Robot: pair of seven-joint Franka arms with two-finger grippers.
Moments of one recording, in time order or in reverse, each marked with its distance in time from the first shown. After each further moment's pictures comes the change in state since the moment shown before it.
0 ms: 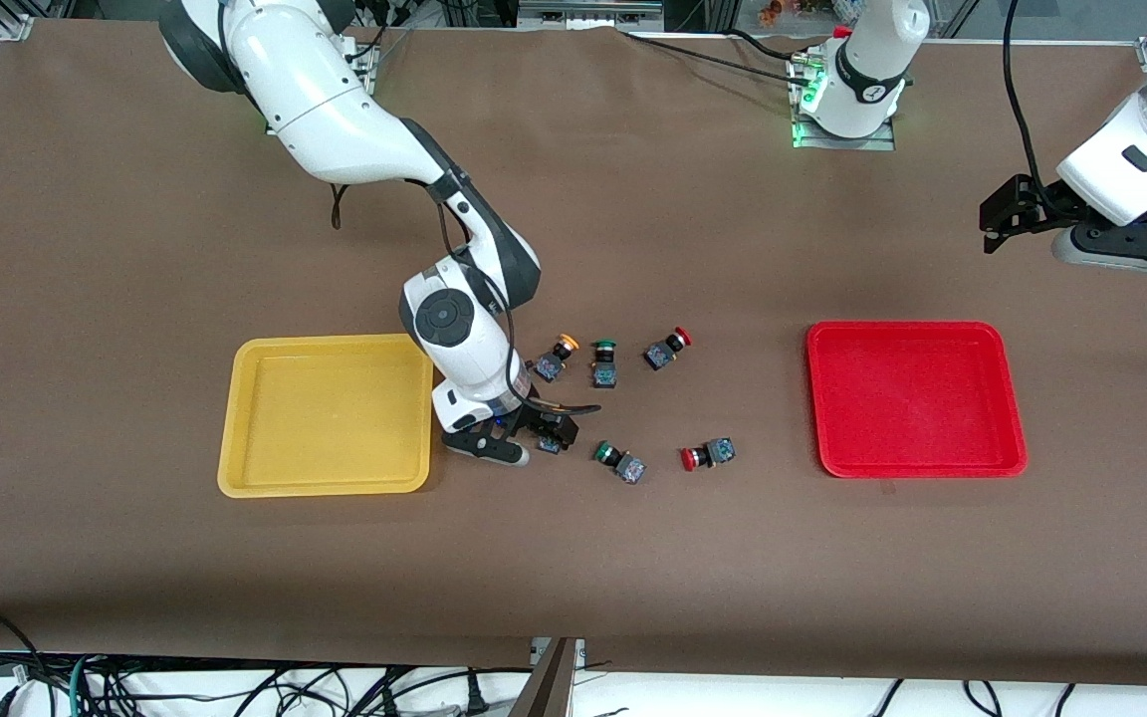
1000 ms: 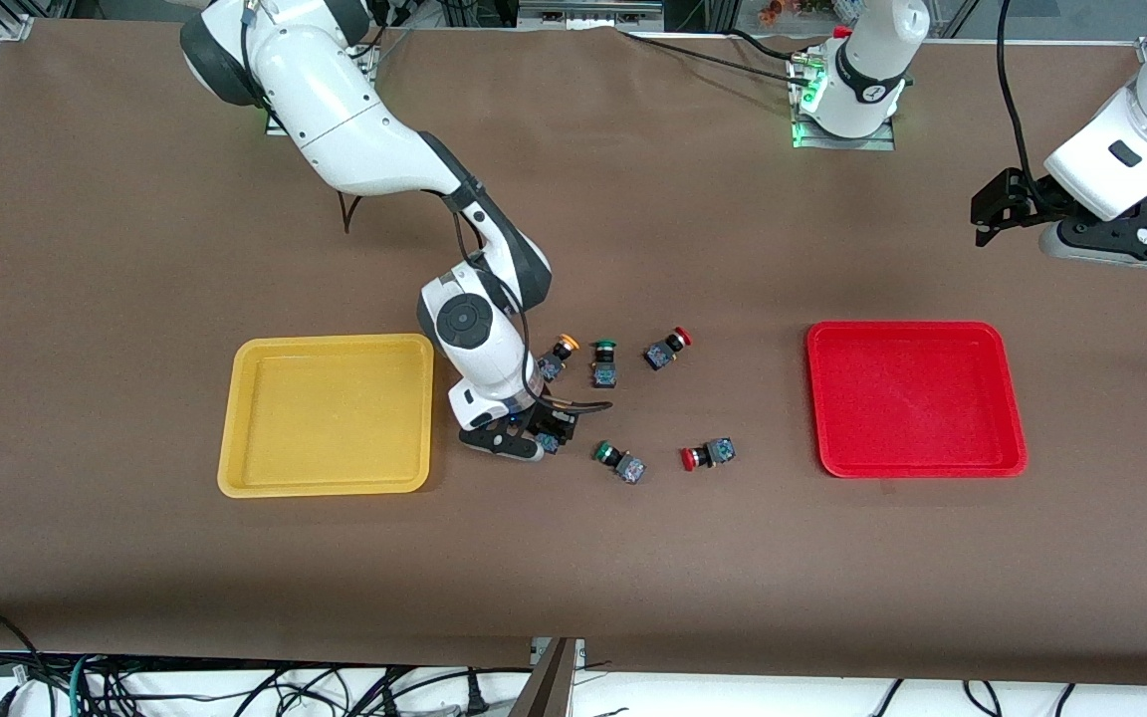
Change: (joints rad) left arm 0.004 -0.002 -0.011 0.004 0.000 -0.024 -0.004; right arm 0.023 0.048 -0.013 0.026 -0.002 -0.017 -0.010
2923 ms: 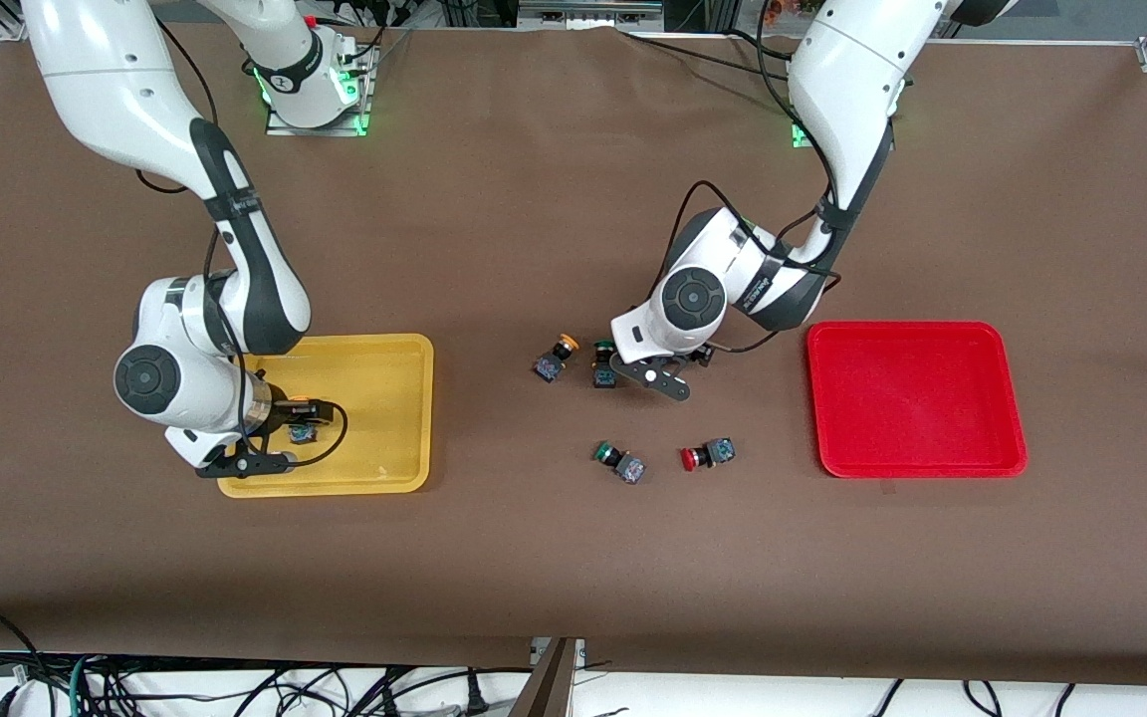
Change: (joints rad) left arm -0.461 0.674 -0.009 -0.111 -0.132 0.659 -0.174; right arm -0.361 -0.374 -0.114 -0.344 0.039 -0.406 -0.765
